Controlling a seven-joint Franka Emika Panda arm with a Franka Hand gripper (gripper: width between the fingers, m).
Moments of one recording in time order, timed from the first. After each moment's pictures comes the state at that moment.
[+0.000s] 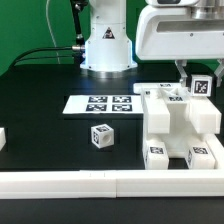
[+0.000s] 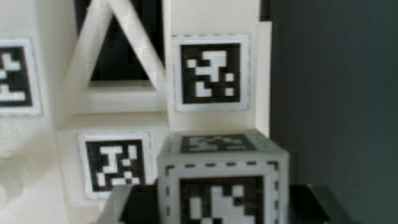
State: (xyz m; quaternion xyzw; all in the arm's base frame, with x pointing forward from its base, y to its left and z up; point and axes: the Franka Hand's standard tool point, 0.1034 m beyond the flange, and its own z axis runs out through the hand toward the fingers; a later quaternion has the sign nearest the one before) arm 0.572 0.118 0.119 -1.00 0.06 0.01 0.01
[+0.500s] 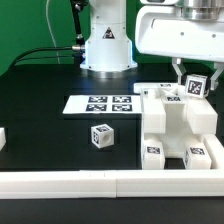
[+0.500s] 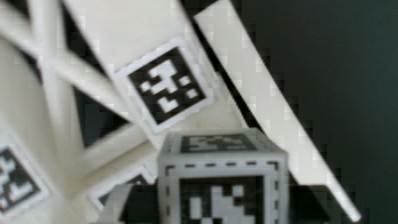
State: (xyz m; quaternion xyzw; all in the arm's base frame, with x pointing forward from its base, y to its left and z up) arm 0.577 0.114 0.118 -0.93 0.38 0.01 0.02
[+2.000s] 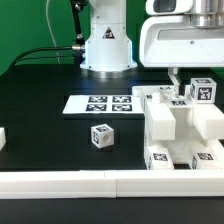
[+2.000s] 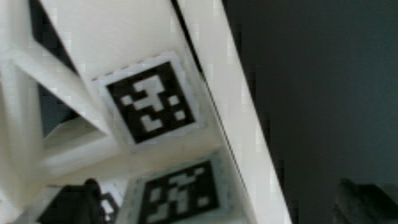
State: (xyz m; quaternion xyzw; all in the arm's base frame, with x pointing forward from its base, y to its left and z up) arm 0.588 0.124 0.109 -0.98 0.19 -0.03 0.03
